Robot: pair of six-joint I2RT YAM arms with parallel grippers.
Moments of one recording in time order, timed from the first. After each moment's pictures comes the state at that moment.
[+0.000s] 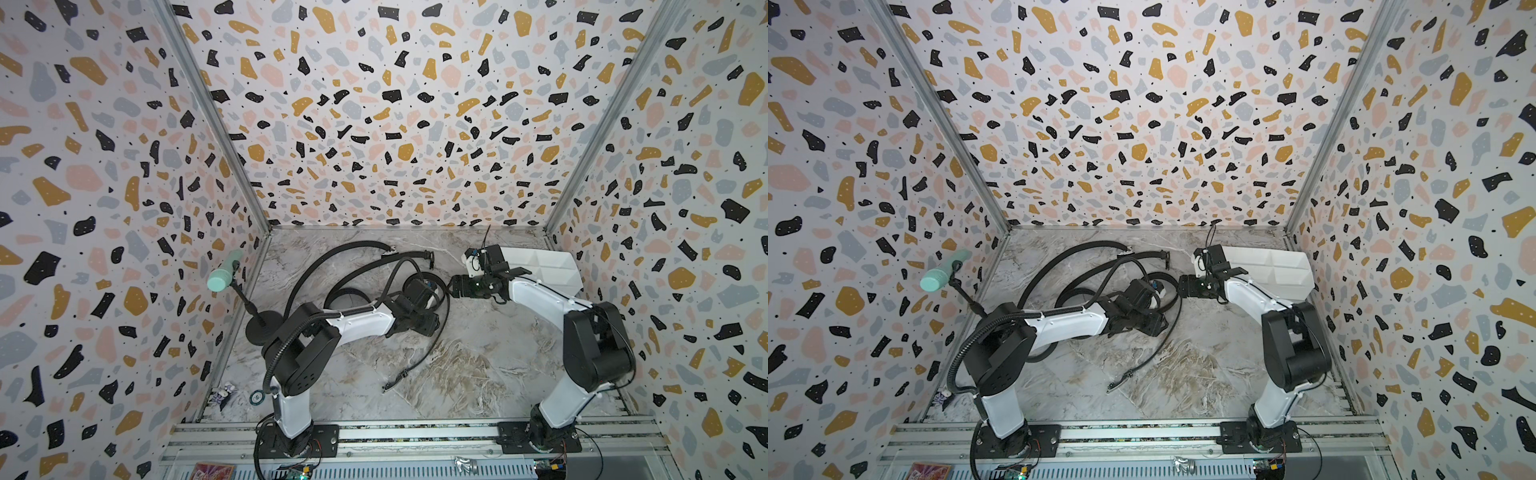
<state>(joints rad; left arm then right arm) -0.85 1.84 1.14 -0.25 0.11 -0.30 0.34 1.76 1.21 -0.41 -0.25 0.23</state>
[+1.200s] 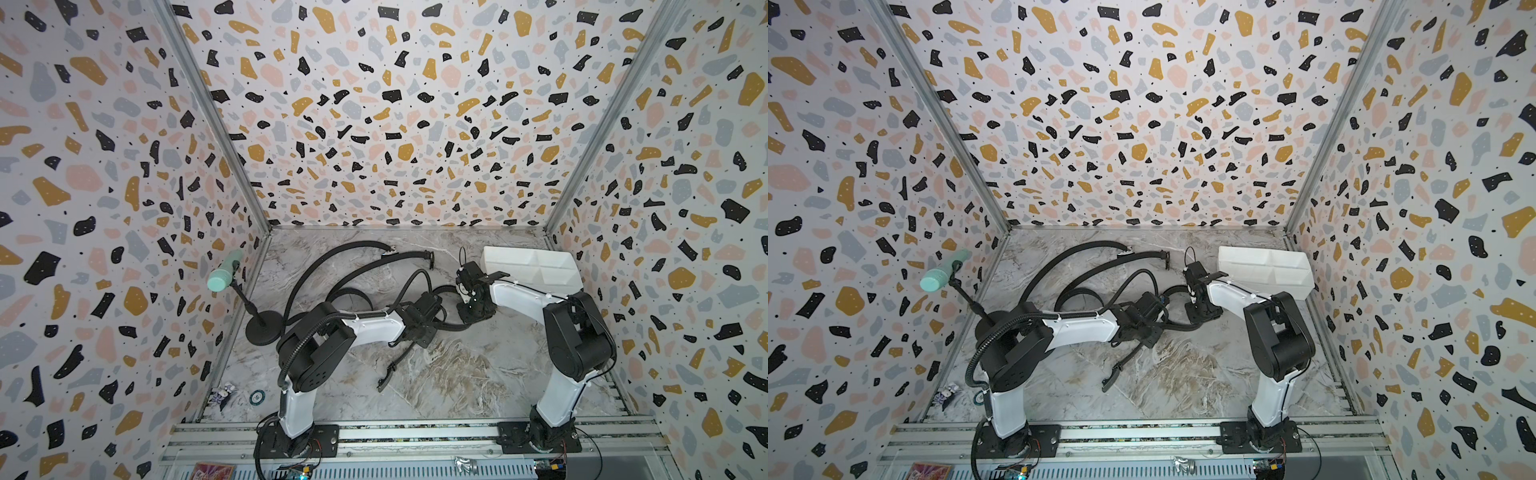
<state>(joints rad) -0.87 1.92 1.15 -0.31 -0.09 -0.20 0.44 1.78 1.13 -0.76 0.08 0.08</state>
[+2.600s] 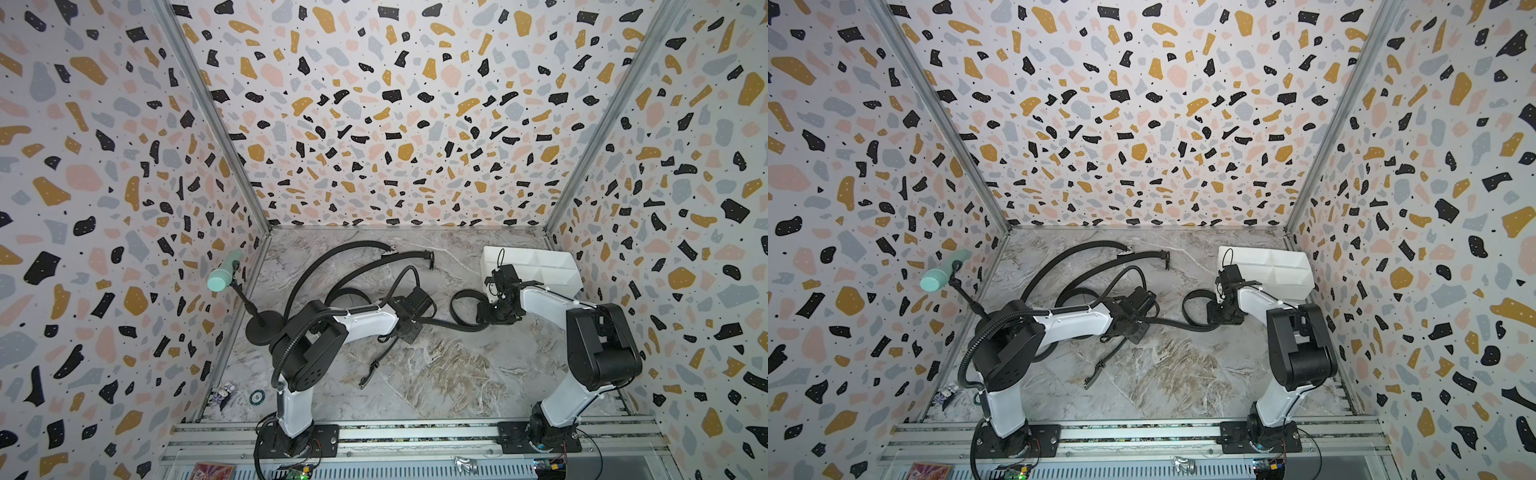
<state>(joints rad) -0.84 1.89 1.17 -0.50 -0.20 -0.15 0.18 1.69 0.96 -0.57 -0.13 0.14</state>
